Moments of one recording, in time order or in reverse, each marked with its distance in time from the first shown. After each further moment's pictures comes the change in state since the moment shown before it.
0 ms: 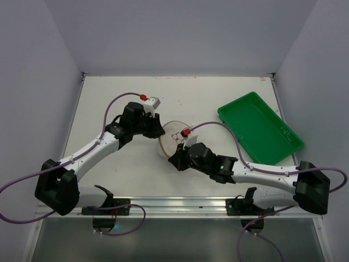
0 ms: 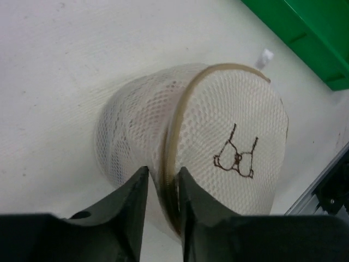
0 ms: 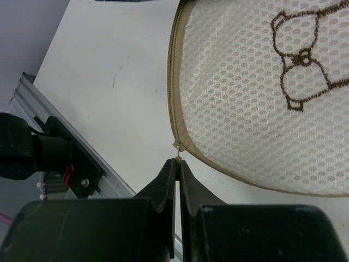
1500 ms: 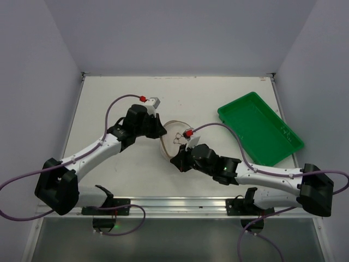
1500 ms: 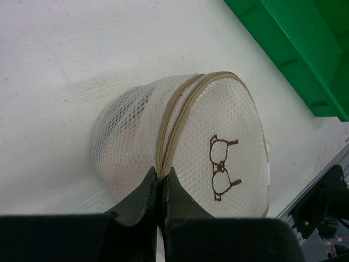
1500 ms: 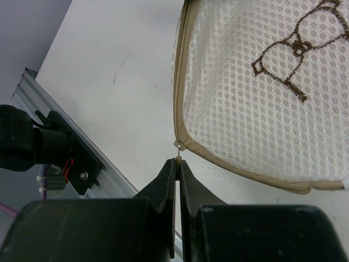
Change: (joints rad) left arm -0.044 -0.020 -0.044 0.064 -0.119 -0.185; right arm 0.004 -0.050 -0.031 -0.011 -0.019 -0.010
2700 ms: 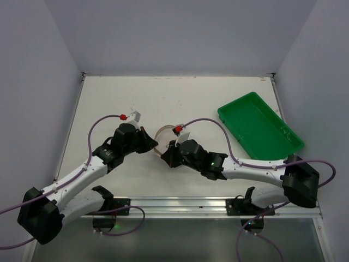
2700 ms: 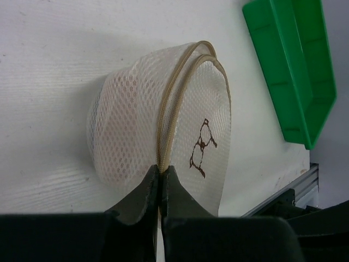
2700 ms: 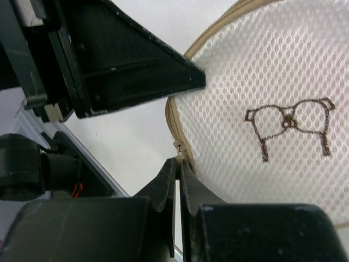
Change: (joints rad) left arm -0.021 -0.310 -0.256 -0.024 -0.108 -0.326; right arm 0.002 0.217 0.150 0.072 0.027 0.016
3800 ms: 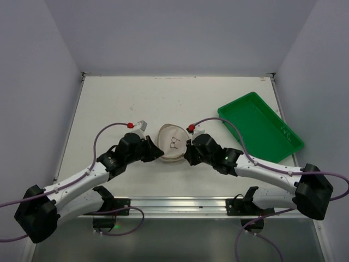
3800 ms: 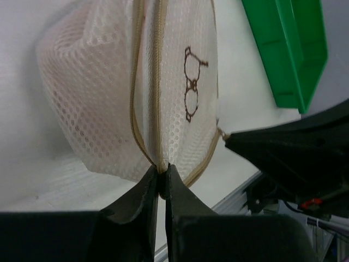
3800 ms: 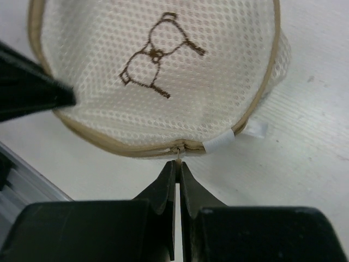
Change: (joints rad) left arm -0.084 -0.014 -0.101 0.108 0.035 -0.031; right arm -0.177 -0.180 -0.088 -0.301 -0.071 -0.162
